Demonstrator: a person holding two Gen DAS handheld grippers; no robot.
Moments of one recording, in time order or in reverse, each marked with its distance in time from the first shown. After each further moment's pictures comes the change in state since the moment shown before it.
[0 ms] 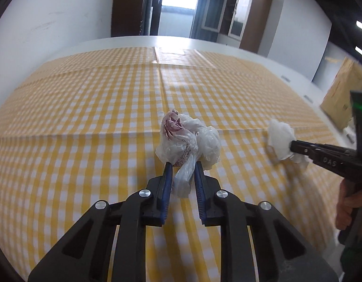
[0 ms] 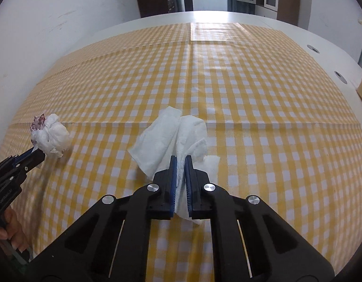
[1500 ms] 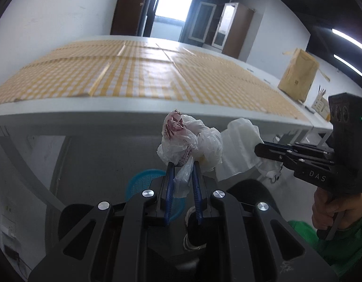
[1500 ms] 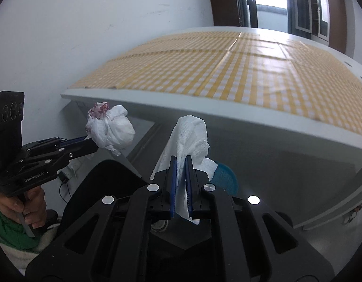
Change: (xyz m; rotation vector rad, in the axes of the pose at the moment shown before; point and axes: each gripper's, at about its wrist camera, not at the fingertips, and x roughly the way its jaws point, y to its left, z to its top) left arm -0.194 0.033 -0.252 -0.009 -0.047 -0.103; right arm -0.163 0.145 -0.286 -0.239 -0.096 0.298
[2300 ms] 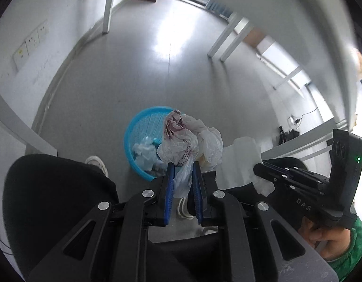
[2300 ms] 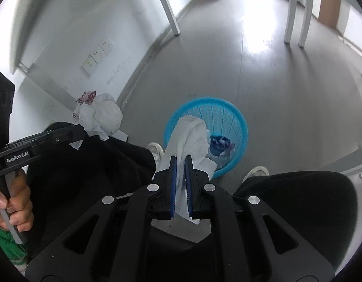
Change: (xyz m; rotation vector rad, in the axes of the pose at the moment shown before) left arm 0.178 0.094 -0.046 -0.262 0.370 0.018; right arm 0.185 -0.055 -0.075 0.189 0.340 -0.024
